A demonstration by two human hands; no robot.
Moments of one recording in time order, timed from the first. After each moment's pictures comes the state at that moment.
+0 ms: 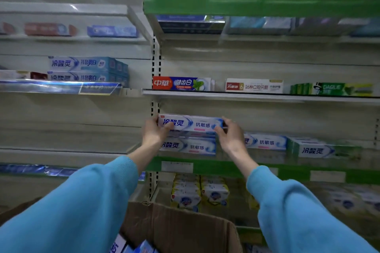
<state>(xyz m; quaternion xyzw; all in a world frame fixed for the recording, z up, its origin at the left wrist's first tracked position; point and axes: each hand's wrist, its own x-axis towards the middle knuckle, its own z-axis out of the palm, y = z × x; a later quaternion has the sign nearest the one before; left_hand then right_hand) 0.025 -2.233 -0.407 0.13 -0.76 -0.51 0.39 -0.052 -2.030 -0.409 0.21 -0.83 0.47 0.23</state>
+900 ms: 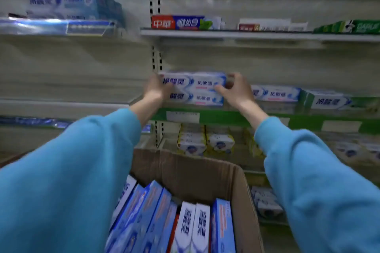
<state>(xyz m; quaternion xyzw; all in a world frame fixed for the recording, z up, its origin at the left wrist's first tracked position) 0.025 -2.236 -0.421 0.19 -0.81 -0.44 0.33 -0.066 -2.032 -0.425 0.22 -0.84 0.44 0.20</state>
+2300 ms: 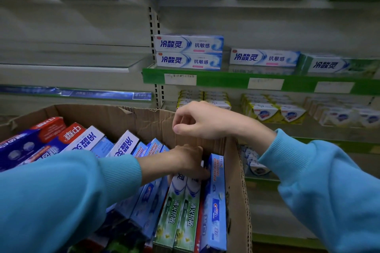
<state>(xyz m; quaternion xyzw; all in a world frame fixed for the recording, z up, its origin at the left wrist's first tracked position) 0.140 -2.114 -0.576 0.04 -0.98 -0.09 -0.16 0.093 -2.021 -0.495 0.54 -0.82 0.18 -0.04</state>
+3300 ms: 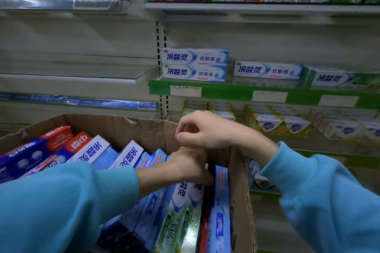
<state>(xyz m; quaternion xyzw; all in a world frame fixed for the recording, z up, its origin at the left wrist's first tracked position) 0.142 -2.116 -0.570 0.04 -0.99 -0.10 -0.04 0.085 -2.027 -0.496 0.54 -0.81 0.21 -0.03</state>
